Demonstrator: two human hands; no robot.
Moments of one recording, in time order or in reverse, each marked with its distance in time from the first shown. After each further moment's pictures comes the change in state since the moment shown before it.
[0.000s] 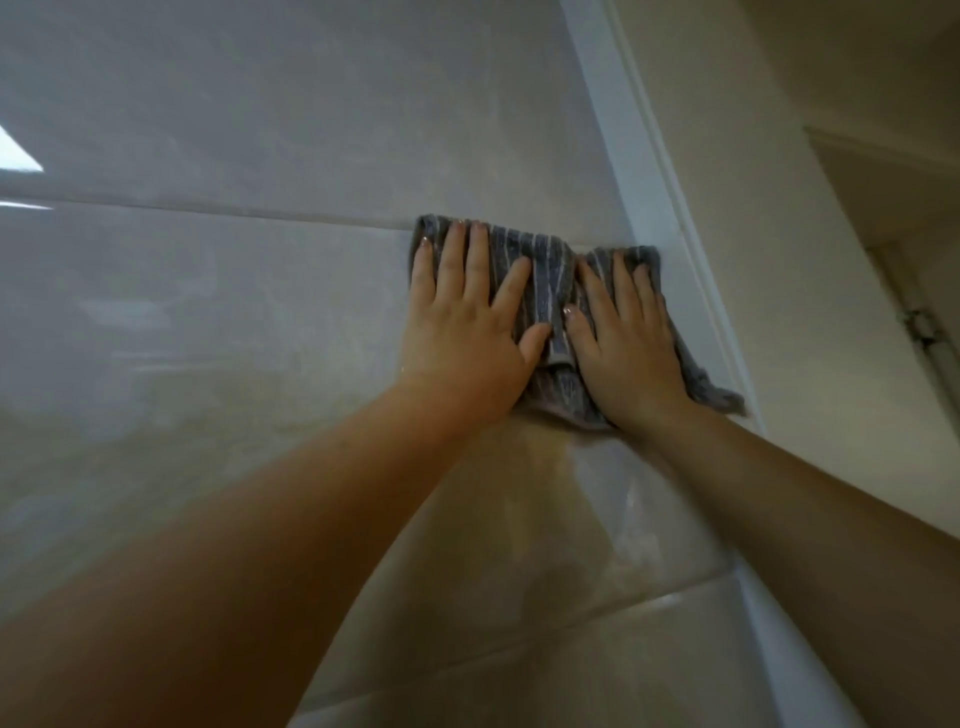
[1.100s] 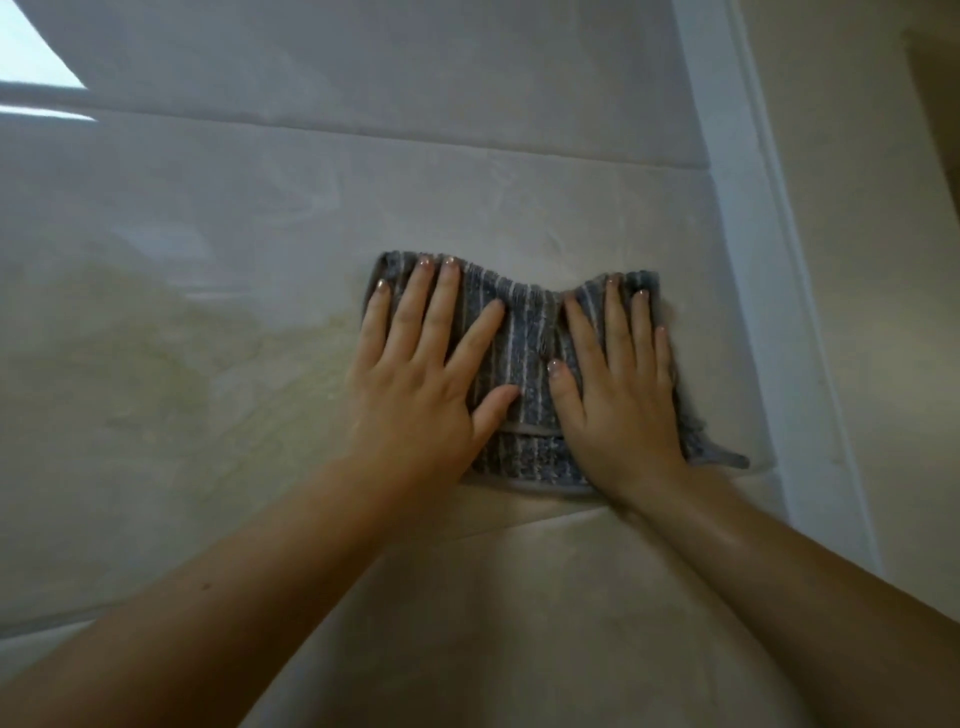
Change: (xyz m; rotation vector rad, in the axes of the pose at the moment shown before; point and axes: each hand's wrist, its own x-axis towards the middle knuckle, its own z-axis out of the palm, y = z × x) left_hand -0.148 -0.072 0.001 0.027 0.060 0.071; right_hand -0.127 -0.084 0.016 -0.062 -0.034 -0.059
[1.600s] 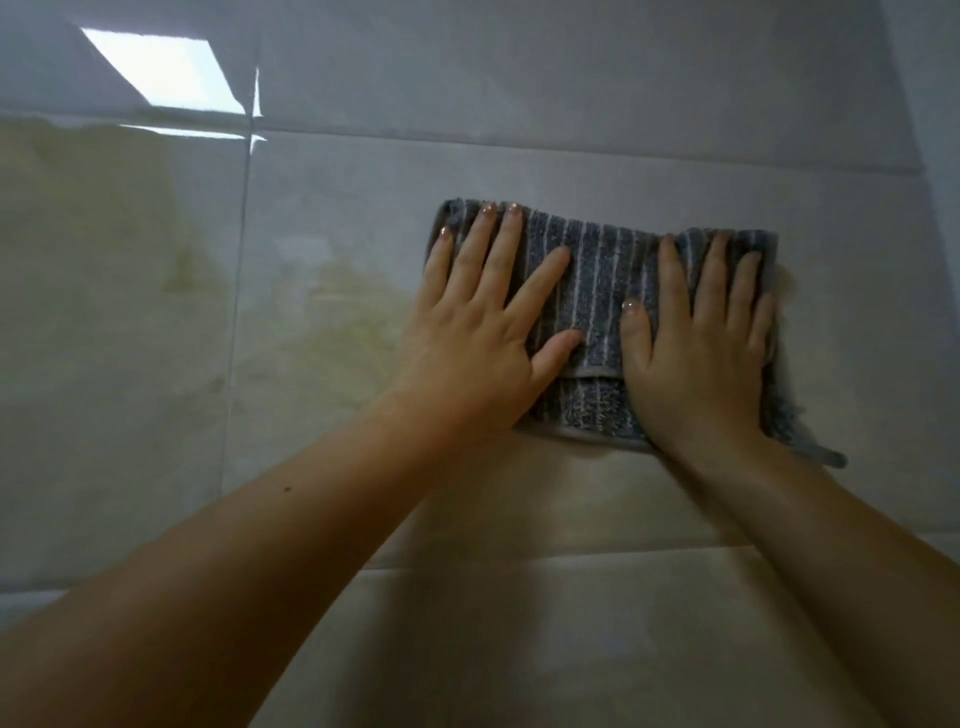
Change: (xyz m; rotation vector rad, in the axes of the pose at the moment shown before) left_hand -0.002 -0.096 -0.028 0.025 -0.049 -0.067; right_hand 0.044 -0.102 0.001 0.003 0.049 0.107
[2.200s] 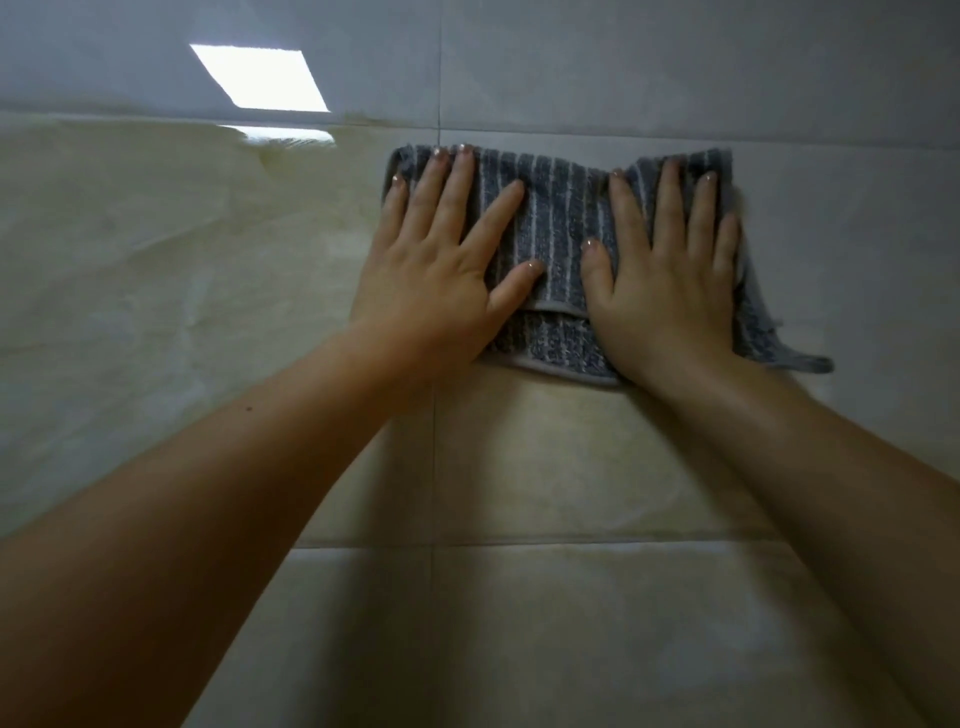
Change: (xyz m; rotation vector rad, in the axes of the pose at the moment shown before) left_hand -0.032 -0.148 -0.030 0.029 -0.050 -0.118; right_hand 0.011 -0.155 0.000 0.030 -0.029 -0.138
